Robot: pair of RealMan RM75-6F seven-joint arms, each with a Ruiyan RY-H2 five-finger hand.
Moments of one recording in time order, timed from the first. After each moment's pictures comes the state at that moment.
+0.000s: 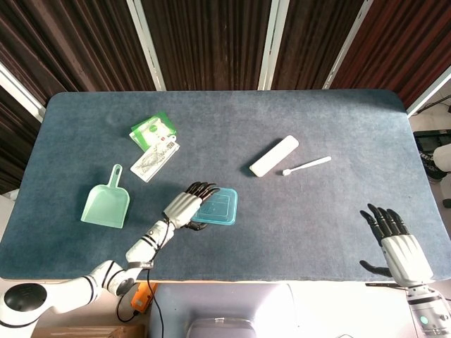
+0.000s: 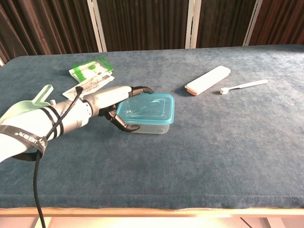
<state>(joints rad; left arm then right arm) -0.87 -1.79 -0.18 -1.09 1.37 0.78 -0.14 0.10 -1.09 -0.02 -1.62 -1.61 1.43 -0.03</state>
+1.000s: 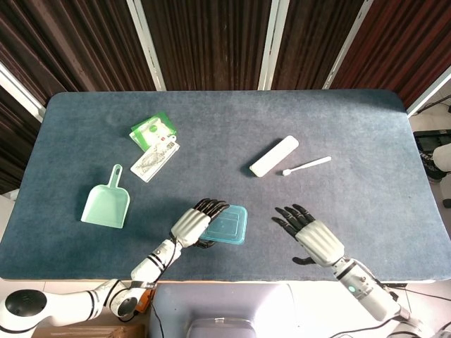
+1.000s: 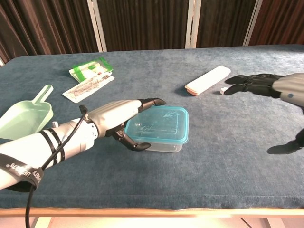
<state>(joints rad) -0.82 -1.81 -0.11 -1.24 1.33 0.84 0.02 0.42 -1.31 0.01 -1.56 -1.76 1.13 -0.06</state>
